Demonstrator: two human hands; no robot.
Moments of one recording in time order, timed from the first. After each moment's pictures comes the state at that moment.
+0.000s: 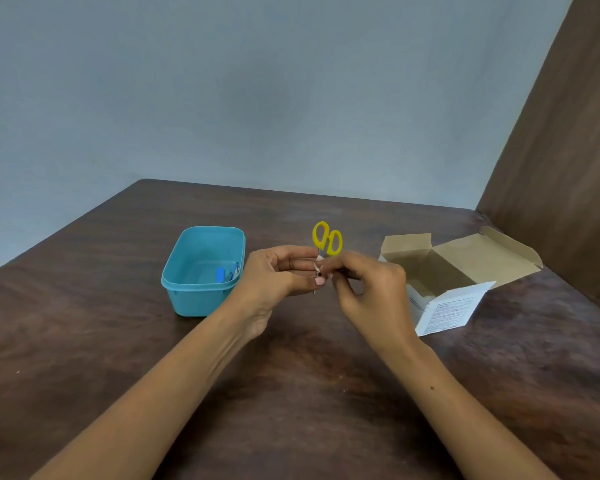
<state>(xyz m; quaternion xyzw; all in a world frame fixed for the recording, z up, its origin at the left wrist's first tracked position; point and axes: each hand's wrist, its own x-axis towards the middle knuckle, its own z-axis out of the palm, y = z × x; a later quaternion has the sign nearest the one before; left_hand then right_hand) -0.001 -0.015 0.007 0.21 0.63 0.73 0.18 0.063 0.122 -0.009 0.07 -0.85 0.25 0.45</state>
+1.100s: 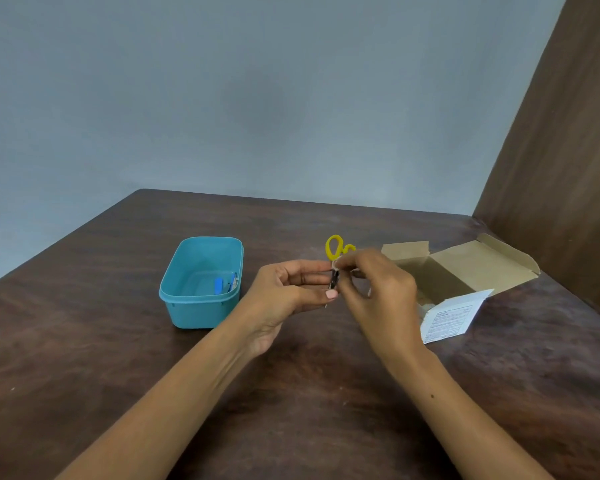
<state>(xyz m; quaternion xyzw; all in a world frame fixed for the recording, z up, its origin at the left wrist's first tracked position) 0.004 -0.011 0.006 0.21 0.61 0.73 0.23 0.064 0.127 -0.005 0.03 -0.85 0.20 0.49</state>
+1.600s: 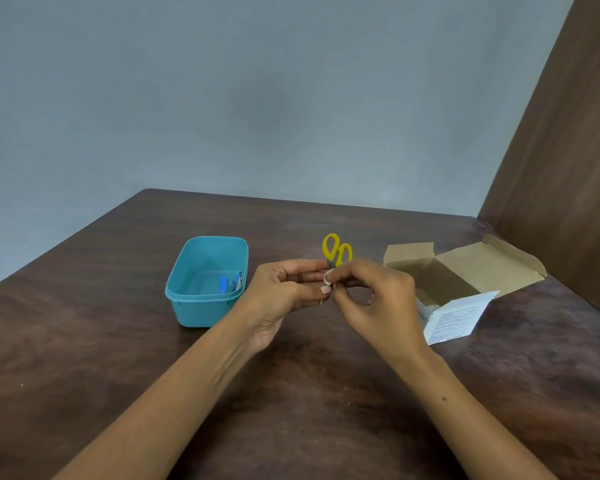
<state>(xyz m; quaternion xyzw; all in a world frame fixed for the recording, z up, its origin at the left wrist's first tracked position) 0.002 -0.014 0.009 0.19 0.59 0.75 0.23 0.068 0.123 -0.003 0.10 -0.85 0.28 0.44</state>
